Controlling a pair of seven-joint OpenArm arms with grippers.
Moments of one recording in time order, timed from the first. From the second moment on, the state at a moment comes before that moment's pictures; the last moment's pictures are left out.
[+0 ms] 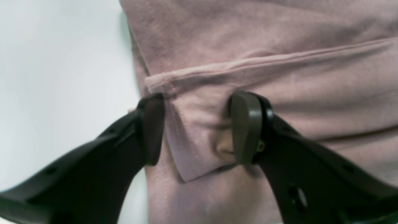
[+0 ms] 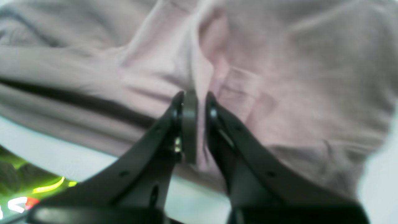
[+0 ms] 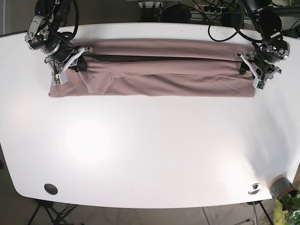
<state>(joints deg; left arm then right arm) 12.2 -13.4 -32.5 88.5 -4.6 -40.6 42.3 -18.5 5.5 29.5 110.5 33.1 30.9 -64.7</state>
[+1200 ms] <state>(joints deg) 10.7 -13.5 -32.4 88.3 -3.5 -40.6 43.2 -16.9 6.0 18.7 107.2 33.1 30.4 -60.8</state>
